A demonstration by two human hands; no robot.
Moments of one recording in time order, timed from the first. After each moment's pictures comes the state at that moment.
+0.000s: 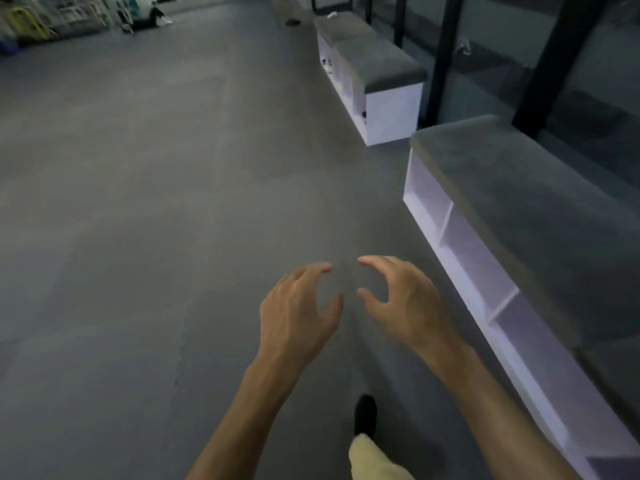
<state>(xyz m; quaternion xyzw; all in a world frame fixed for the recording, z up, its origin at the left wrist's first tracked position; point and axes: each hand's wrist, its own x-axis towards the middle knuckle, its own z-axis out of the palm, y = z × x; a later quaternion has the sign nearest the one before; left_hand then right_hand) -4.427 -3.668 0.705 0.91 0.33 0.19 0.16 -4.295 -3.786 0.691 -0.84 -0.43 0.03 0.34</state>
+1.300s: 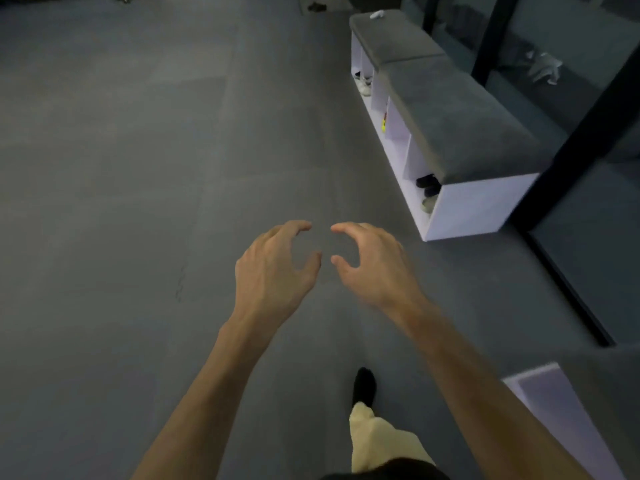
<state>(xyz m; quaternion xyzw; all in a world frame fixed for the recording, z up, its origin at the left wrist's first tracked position) -3.682 -2.673 0.712 0.89 0.35 0.23 0.17 -3.545 -2.773 0.697 -0.81 -0.48 0.06 0.32</state>
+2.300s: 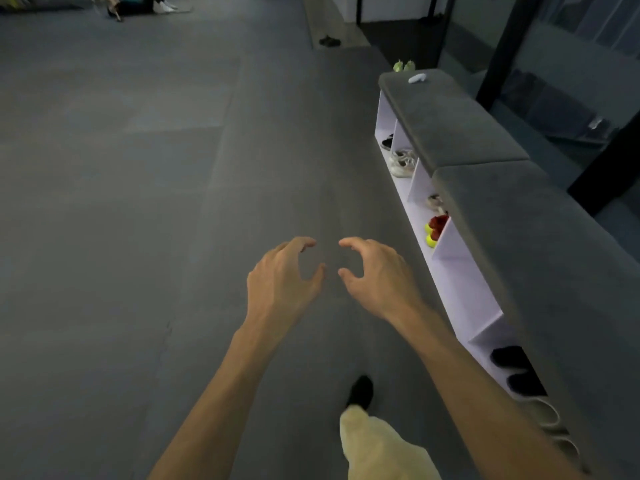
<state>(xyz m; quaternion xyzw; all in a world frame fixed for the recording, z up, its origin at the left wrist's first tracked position) -3.083 -1.816 0.697 0.88 0.37 0.22 0.21 -2.947 -1.917 0.692 -0.83 -0.47 0.08 0.28</state>
